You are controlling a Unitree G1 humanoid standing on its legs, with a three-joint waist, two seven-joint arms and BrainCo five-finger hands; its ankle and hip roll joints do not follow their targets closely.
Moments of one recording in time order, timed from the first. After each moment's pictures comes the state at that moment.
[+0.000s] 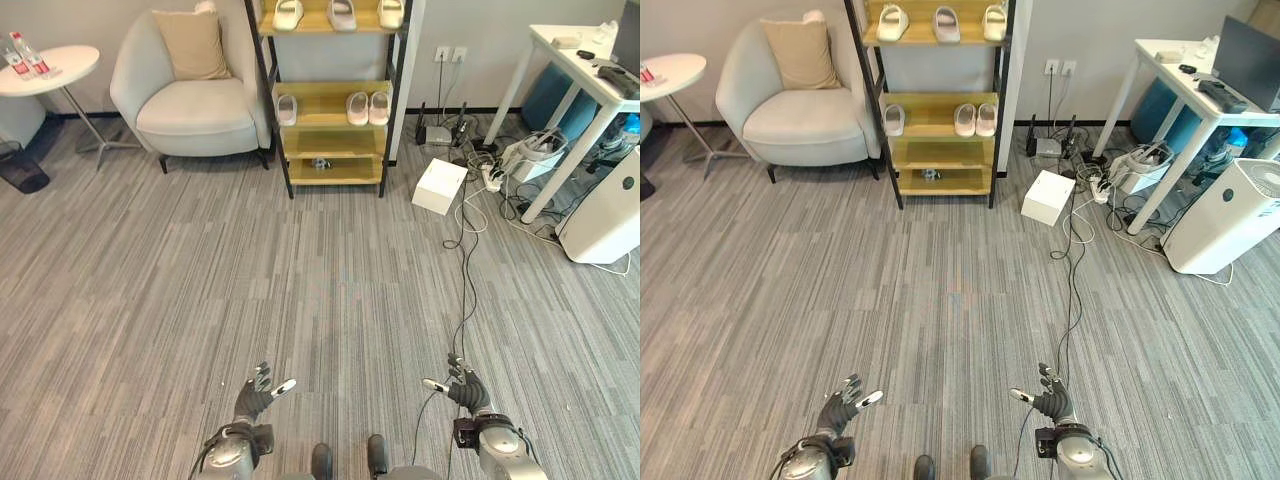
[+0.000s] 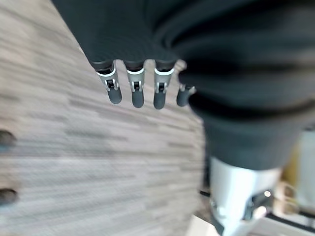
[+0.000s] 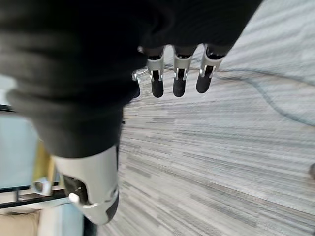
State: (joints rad) left arm 0.13 0.25 -0.26 0.65 -0.42 -0.17 0.12; right arm 0.09 -0.31 0.22 0.58 0.25 -0.12 -0.16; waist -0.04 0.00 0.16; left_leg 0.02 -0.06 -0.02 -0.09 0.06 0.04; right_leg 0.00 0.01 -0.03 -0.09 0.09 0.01
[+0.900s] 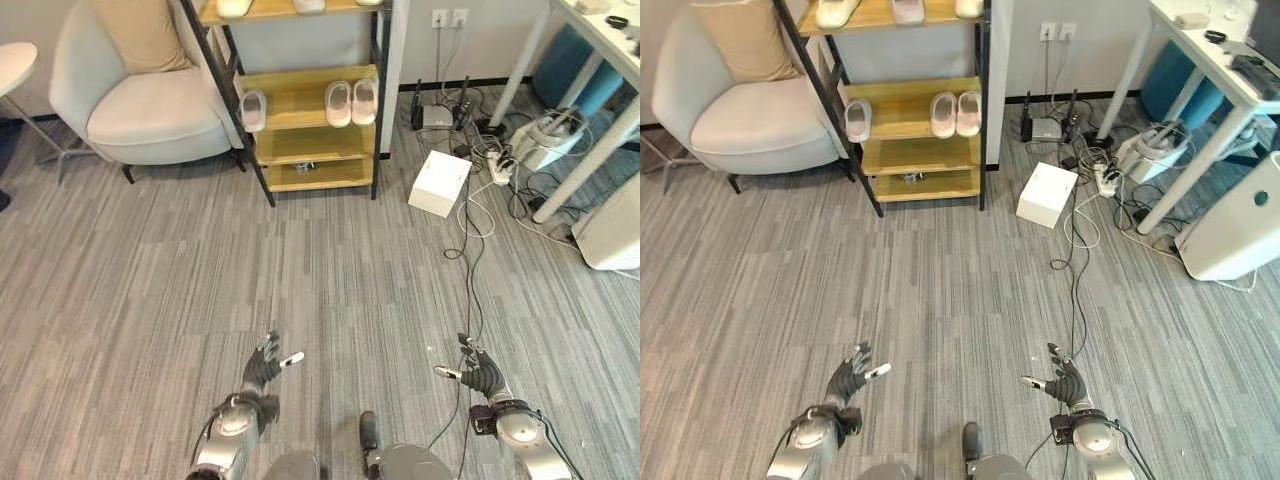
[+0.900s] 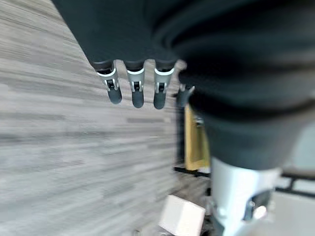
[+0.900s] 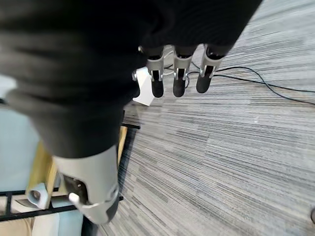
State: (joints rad) left arm 0.00 0.22 -0.27 0.63 -0.37 -0.19 0.11; right arm 0.11 -0.38 0.19 0.47 0.14 -0.12 -0.12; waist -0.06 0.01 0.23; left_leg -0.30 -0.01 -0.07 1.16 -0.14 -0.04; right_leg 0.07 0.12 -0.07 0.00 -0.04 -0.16
